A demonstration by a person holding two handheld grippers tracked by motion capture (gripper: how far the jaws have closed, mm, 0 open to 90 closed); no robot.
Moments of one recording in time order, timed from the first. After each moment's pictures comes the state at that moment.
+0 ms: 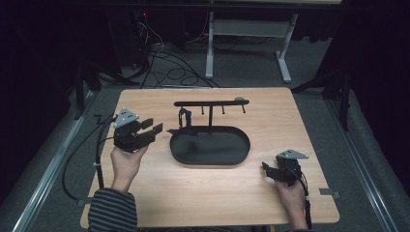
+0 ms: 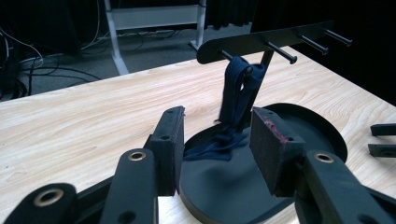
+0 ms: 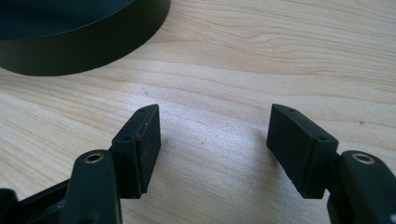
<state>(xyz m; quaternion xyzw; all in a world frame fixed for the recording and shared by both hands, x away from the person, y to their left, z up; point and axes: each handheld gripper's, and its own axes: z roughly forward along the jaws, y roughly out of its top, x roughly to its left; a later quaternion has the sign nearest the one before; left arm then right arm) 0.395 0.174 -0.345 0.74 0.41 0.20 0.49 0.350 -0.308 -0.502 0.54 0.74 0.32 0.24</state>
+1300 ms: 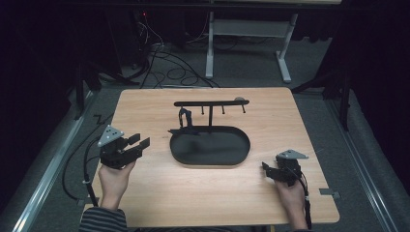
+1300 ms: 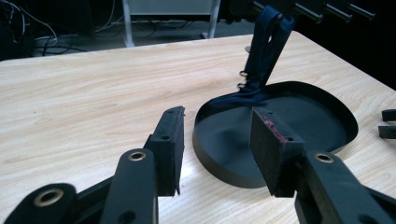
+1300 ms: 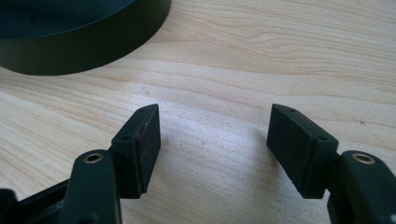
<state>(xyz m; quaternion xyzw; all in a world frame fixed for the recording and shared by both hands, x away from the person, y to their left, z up) 0.364 0.211 -0.376 0.72 0.45 0.20 0.48 0.349 -0.308 -0.502 0.54 0.74 0.32 0.24</state>
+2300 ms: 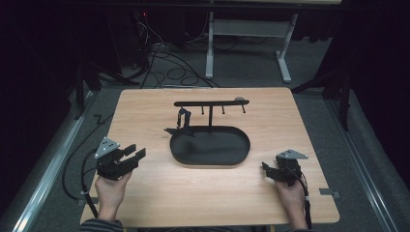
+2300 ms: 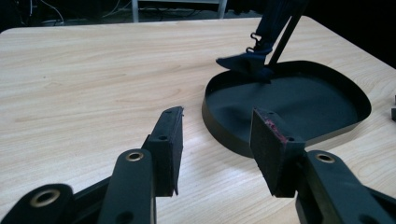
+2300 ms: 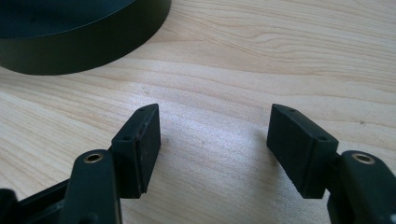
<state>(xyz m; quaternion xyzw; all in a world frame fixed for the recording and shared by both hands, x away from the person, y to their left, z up) 0.348 0.223 -0.401 0.72 0.47 0.19 0.47 0.349 -0.307 -0.502 0.54 0.74 0.32 0.24</state>
